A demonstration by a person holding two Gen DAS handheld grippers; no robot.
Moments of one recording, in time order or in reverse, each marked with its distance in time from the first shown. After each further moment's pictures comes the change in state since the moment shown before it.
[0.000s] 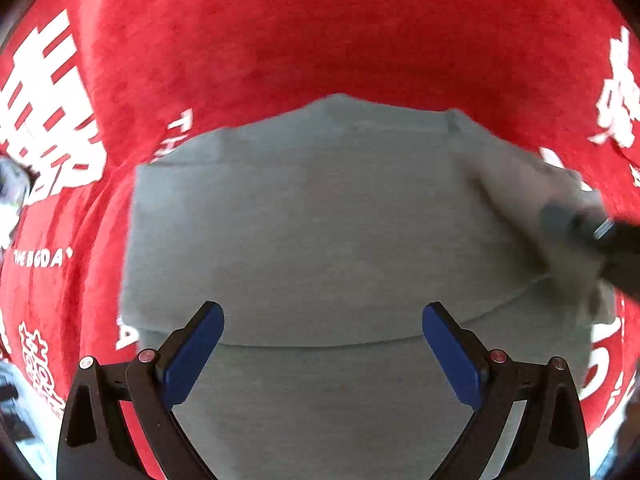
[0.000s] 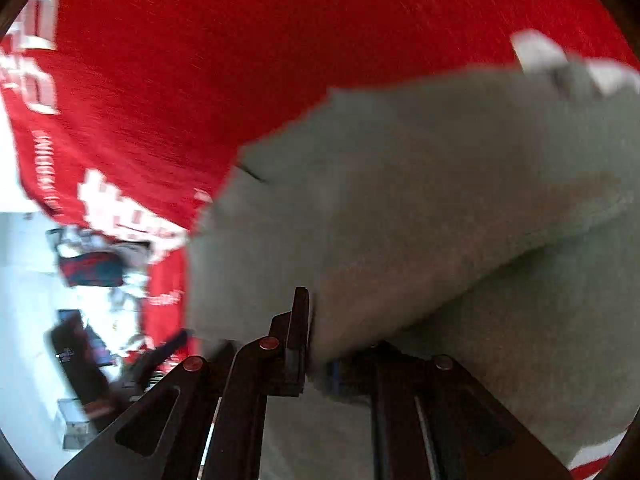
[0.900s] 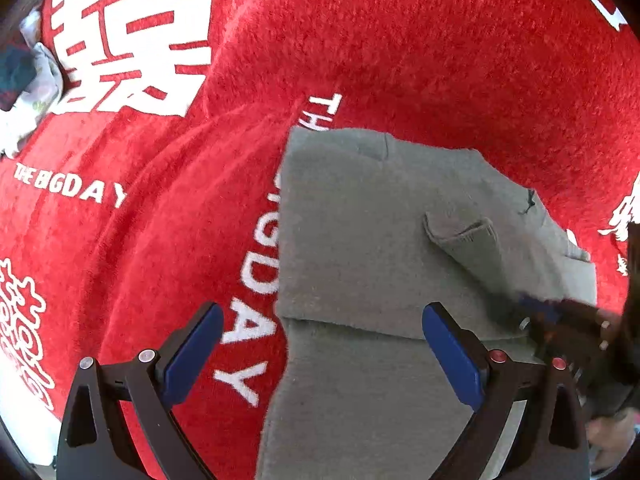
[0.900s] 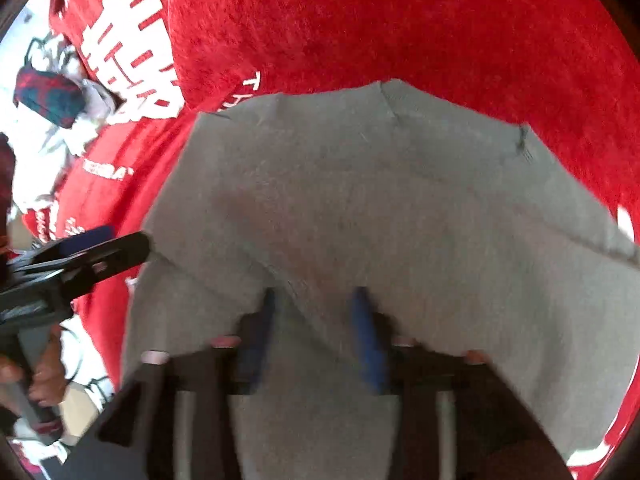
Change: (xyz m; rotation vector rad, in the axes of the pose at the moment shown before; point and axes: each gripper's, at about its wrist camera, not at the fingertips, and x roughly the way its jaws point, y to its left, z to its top) left arm -0.005 0.147 -0.022 -0.252 -0.046 -0.146; right arm 0.058 0.112 -0.050 -0.570 0.061 -0.303
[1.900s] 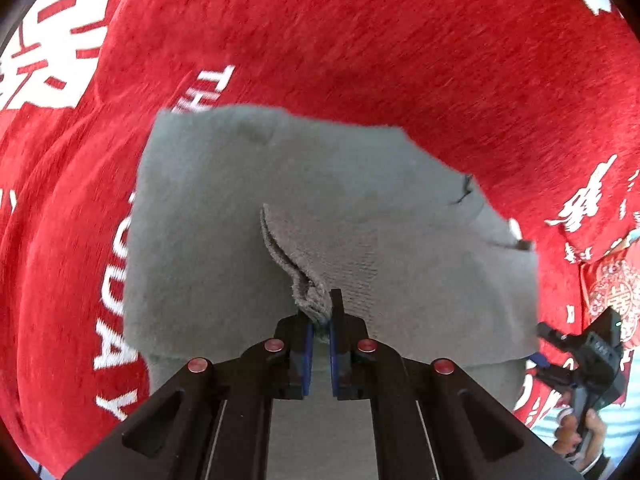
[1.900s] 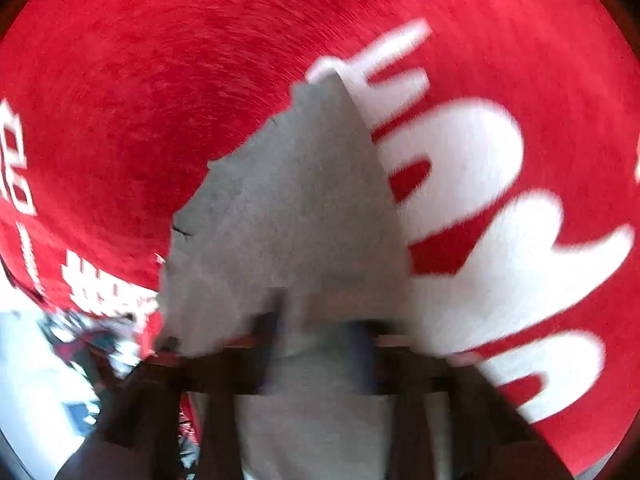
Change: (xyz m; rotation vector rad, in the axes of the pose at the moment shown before) left arm 0.037 -0.051 0.012 0.020 0.085 -0.229; right arm -0.075 -0.194 -0.107 0.786 -0.181 0.136
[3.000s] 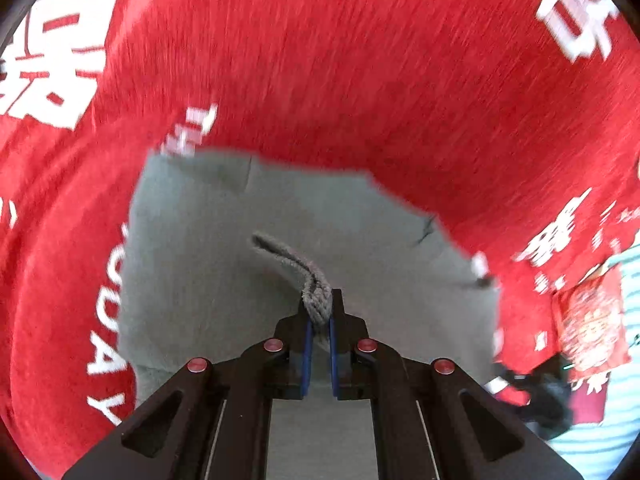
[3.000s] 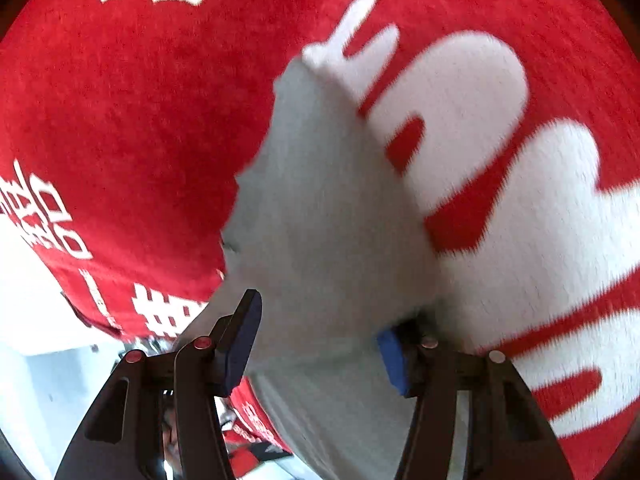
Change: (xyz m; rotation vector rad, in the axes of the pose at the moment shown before) left arm -0.034 -0.014 0.017 -0.050 -0.116 -0.109; right arm 0.023 -0.057 -0.005 0.255 0.002 0.342
